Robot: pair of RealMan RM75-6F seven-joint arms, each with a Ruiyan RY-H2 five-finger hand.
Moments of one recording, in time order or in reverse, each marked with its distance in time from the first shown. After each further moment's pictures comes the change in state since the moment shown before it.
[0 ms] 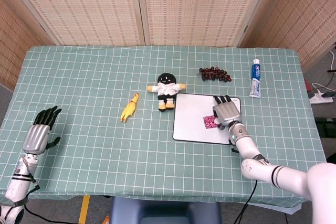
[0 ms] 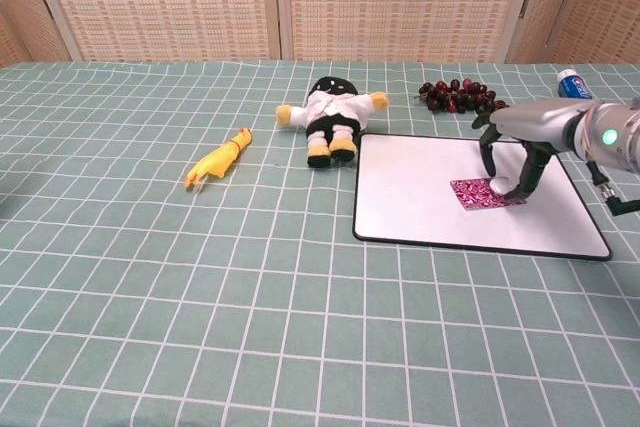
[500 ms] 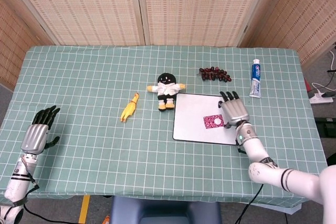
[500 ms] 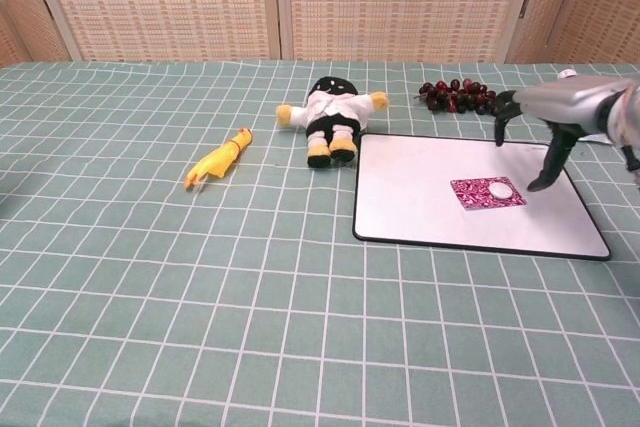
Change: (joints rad) left arm 0.001 0.001 -0.004 0.006 -0.003 0.004 -0.015; right arm -0.054 0.105 -0.020 -0.116 -0.072 0.135 0.035
